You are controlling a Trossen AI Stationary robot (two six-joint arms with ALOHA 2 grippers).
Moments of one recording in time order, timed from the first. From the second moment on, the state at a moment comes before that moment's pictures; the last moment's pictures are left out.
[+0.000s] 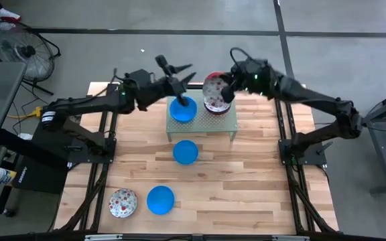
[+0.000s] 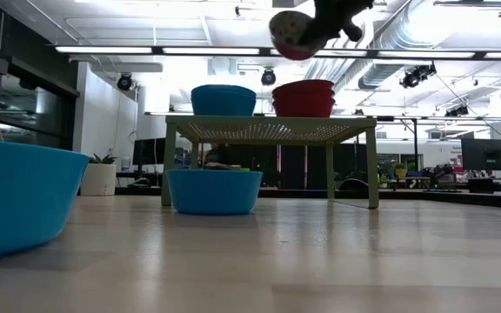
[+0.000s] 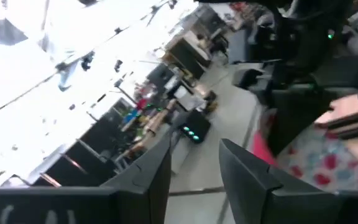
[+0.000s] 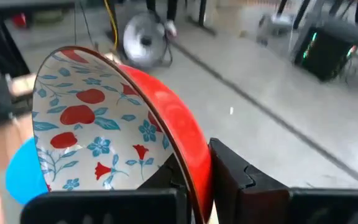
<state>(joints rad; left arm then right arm) 0.18 1.37 1.36 0.17 -0.44 0.85 -0.43 1.31 1.31 -0.40 0.21 0.05</state>
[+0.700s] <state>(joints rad) 0.36 1.20 1.35 -0.46 0.01 0.62 -0.69 1.71 2.03 -1.34 -0.31 0.01</state>
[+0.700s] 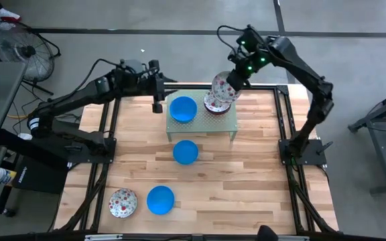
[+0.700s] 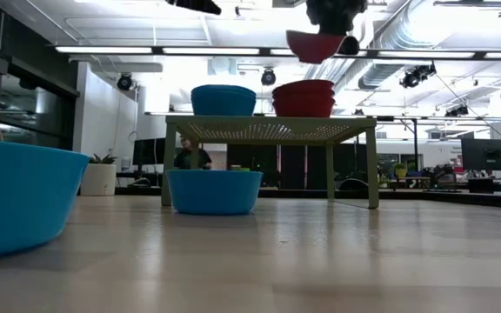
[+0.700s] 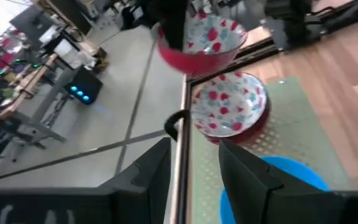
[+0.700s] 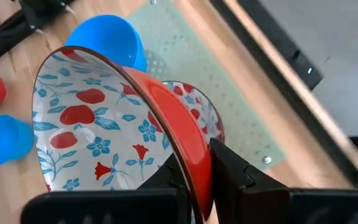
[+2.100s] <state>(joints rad) 0.34 0.83 0.80 -0.13 0.03 0.44 -0.66 1.89 2.01 -1.40 -0.30 0.23</state>
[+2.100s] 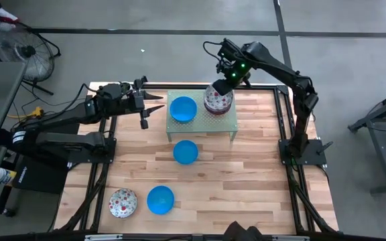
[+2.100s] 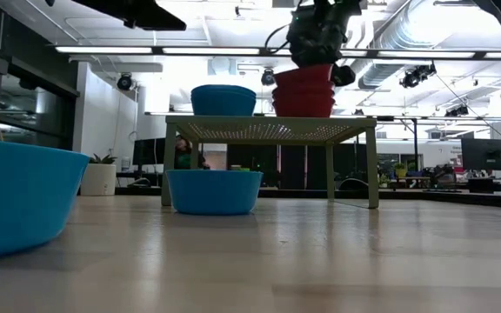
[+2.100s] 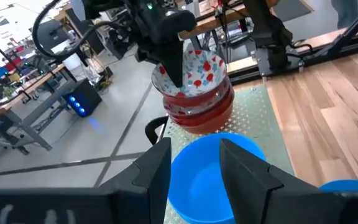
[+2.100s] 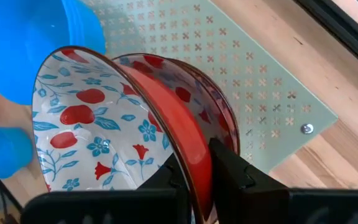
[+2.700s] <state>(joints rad) 0.34 0.83 0.80 -0.13 0.04 0.42 -0.64 1.90 2.01 -1.43 -0.27 0.26</state>
